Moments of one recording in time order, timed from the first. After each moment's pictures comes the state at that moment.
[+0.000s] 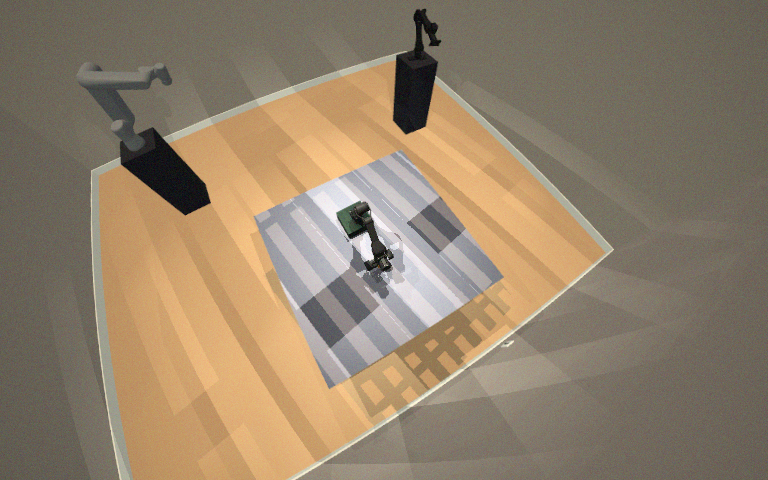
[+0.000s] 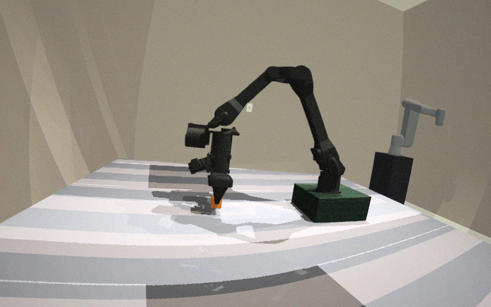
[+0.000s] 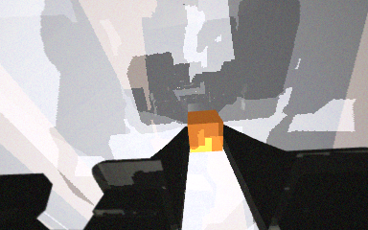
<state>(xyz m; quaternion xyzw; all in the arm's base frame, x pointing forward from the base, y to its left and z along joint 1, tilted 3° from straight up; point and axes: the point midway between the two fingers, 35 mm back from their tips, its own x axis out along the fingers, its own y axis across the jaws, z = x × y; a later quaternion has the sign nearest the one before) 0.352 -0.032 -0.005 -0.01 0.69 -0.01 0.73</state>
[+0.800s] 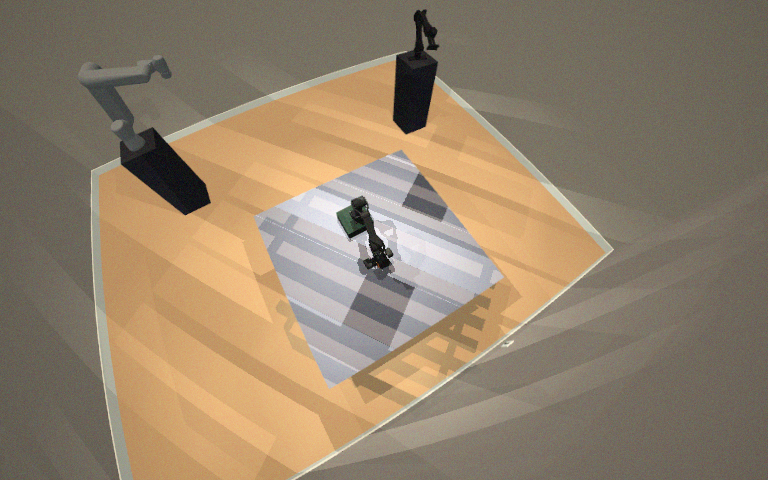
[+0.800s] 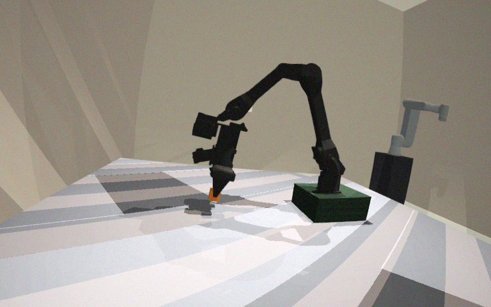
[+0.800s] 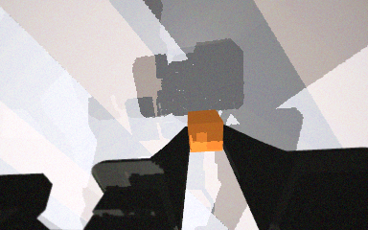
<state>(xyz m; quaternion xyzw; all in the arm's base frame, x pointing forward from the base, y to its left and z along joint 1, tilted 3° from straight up) 0.353 -0.033 0.015 -0.01 0.63 -0.02 0.77</state>
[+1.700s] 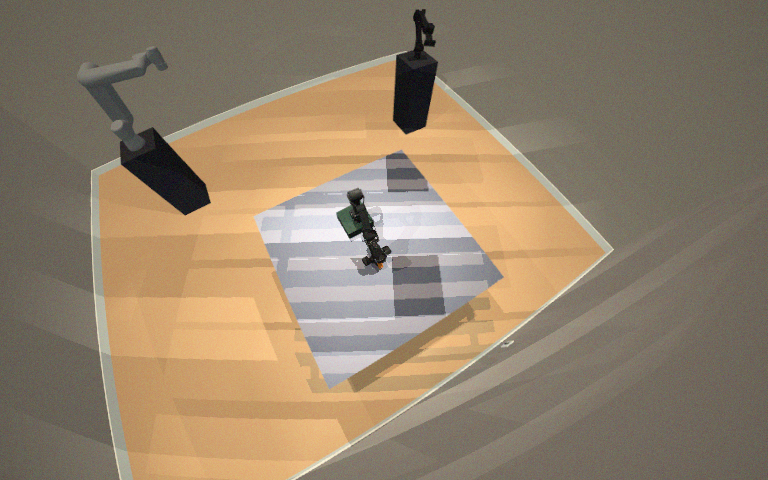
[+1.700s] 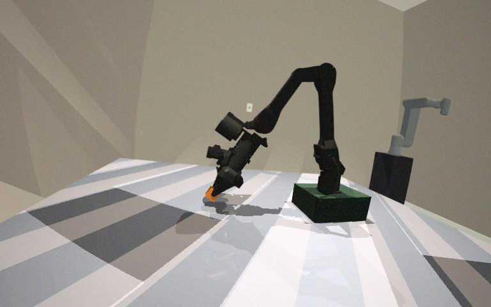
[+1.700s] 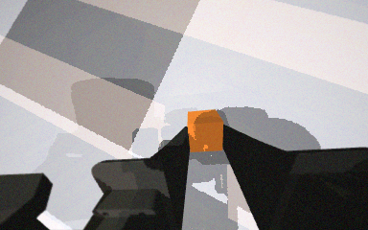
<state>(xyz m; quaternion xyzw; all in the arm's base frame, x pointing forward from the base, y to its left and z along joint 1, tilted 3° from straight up) 0.347 -0.033 0.012 -0.01 0.48 -0.01 0.88</state>
